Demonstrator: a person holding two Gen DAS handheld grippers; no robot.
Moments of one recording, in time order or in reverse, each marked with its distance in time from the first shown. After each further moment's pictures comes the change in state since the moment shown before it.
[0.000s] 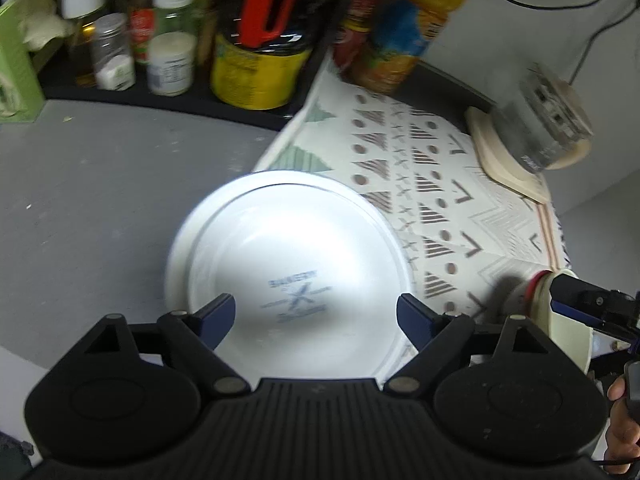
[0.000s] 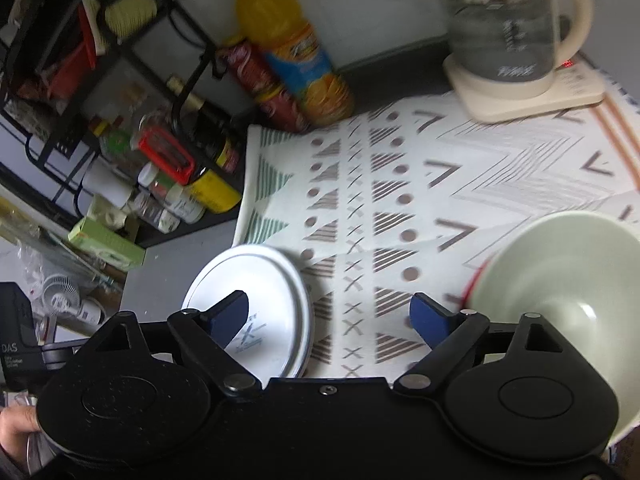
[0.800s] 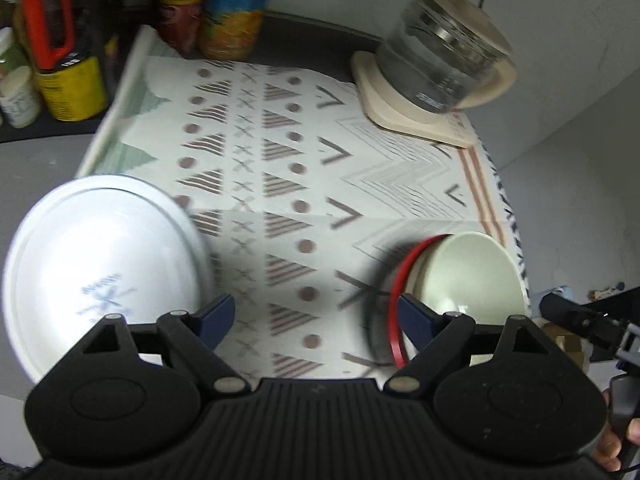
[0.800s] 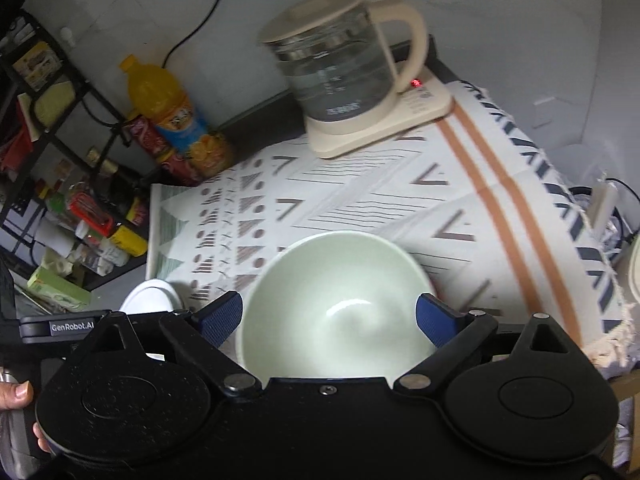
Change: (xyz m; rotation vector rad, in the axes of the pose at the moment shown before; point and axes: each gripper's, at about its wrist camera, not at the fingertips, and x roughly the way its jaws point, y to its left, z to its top) left arm 0.040 -0.151 -0.004 0.143 0.094 -0.082; right arm -0.079 -0.124 -0.007 0.099 -0.078 -0.153
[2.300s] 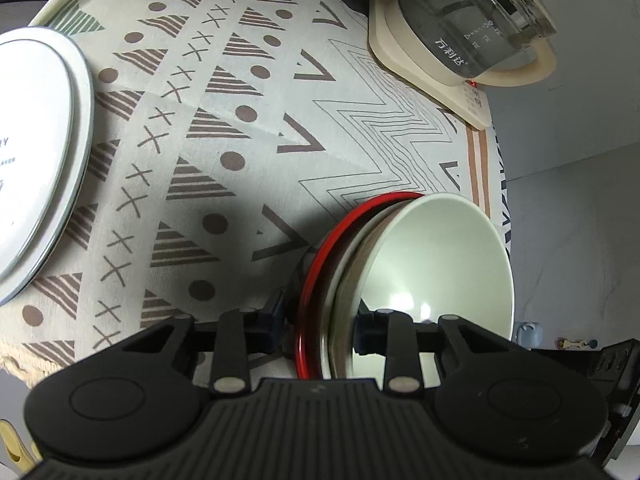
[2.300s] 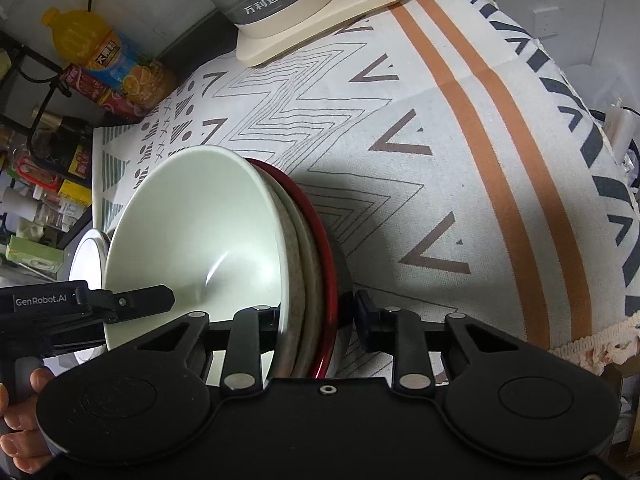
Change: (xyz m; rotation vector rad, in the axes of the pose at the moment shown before) left arm 0.077 -0.037 -0.025 -0.276 0.102 -0.051; right arm 0.083 -0.076 -0.014 0.044 0.253 0.058
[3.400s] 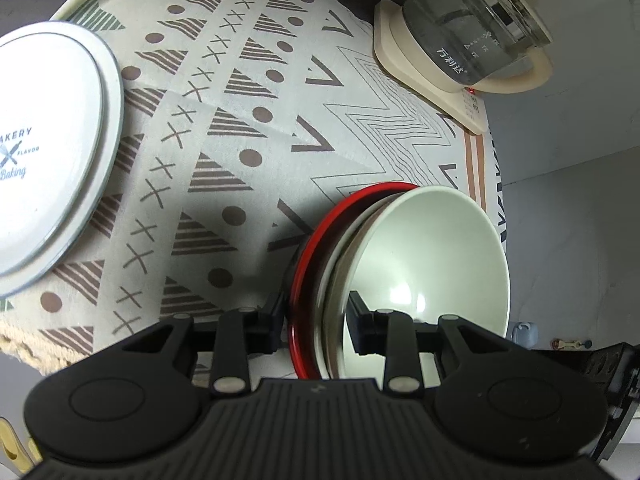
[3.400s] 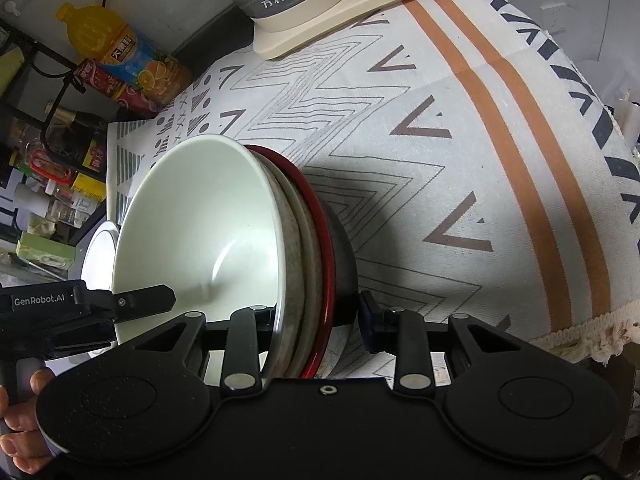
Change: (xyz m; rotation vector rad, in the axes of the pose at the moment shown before) left arm -0.022 0.011 0.000 -0.004 -0.004 -0.020; right arm -0.001 0.014 -0.013 0.016 -0.017 0.023
